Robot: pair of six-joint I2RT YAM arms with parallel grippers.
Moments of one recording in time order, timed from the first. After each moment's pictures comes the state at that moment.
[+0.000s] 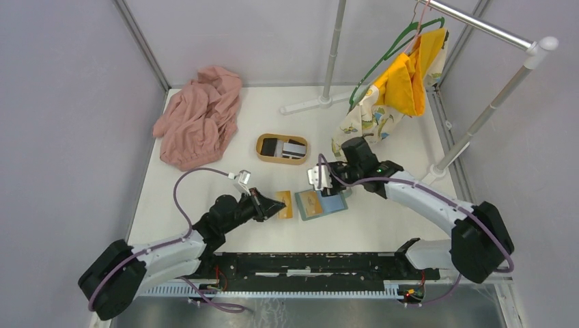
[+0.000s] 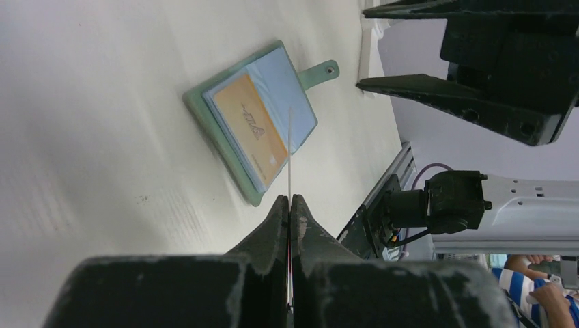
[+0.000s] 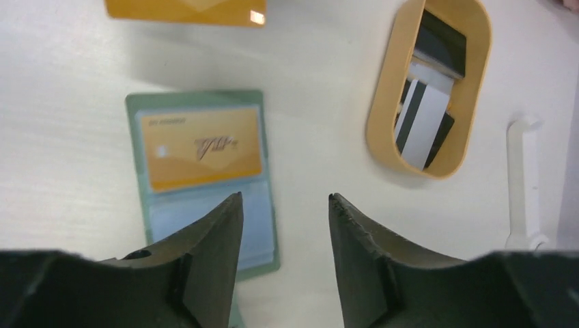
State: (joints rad) left arm -0.75 0.85 0.05 0.58 0.14 -0.94; right arm 0.65 1.35 0.86 -0.30 -0.55 -1.02
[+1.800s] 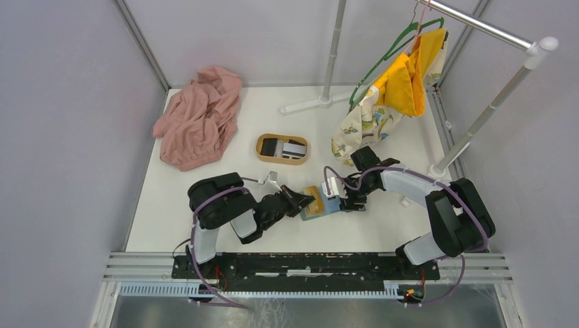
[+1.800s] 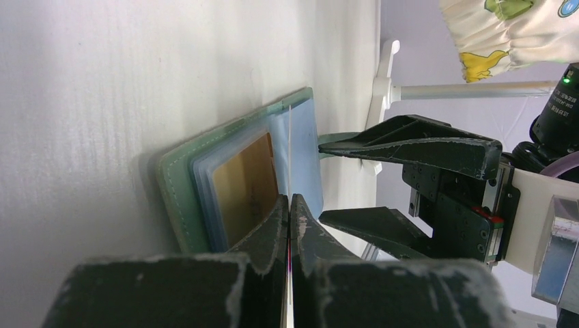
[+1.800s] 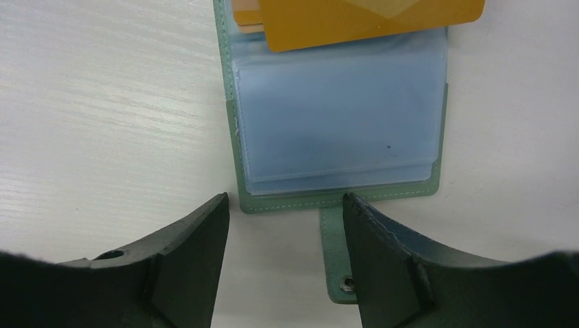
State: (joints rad) left arm -0.98 1.95 0.32 1.37 -0.20 -1.33; right arm 0.44 1.49 0.75 -0.58 -0.54 -1.27
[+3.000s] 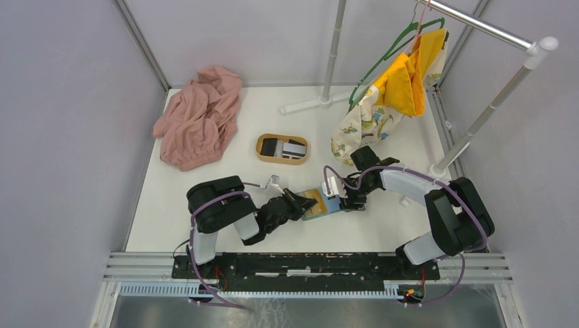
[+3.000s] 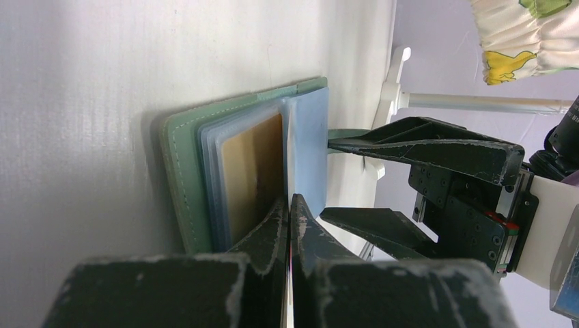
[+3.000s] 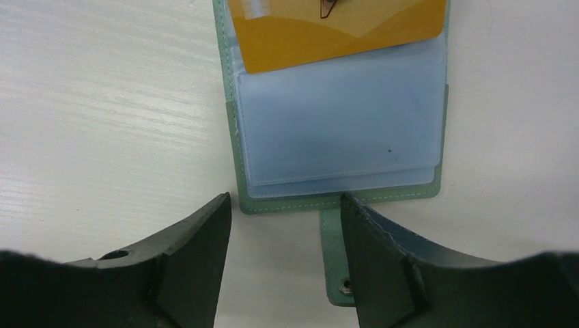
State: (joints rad) left arm -1.05 1.93 0.35 1.26 -0.29 -1.43; right arm 0.44 1.50 0.76 -0.59 -0.55 -1.27
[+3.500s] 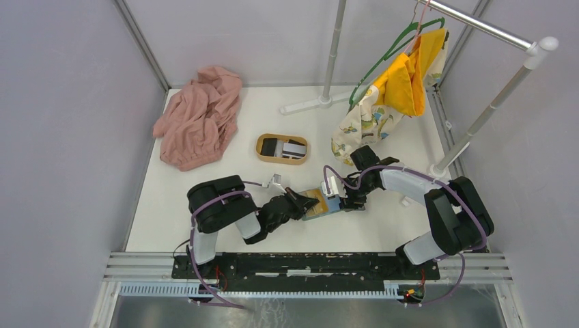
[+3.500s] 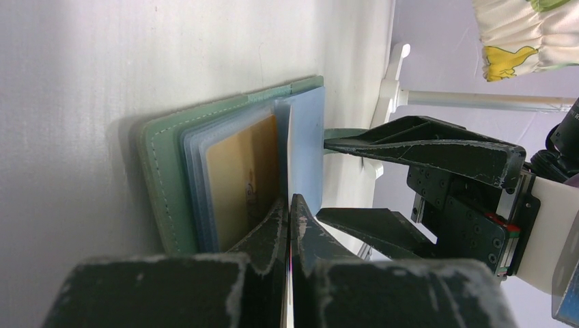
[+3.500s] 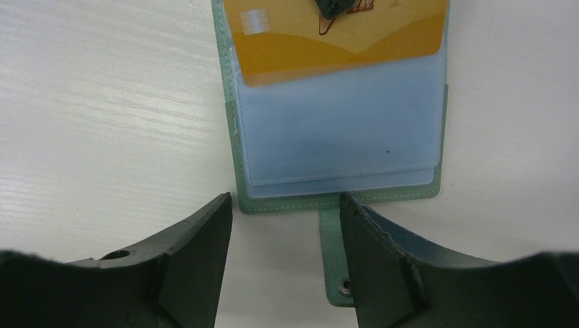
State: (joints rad) left arm -1.05 1.94 0.37 1.24 -0.28 -1.43; right arm 0.44 1.51 0.76 -0.59 -0.55 -1.27
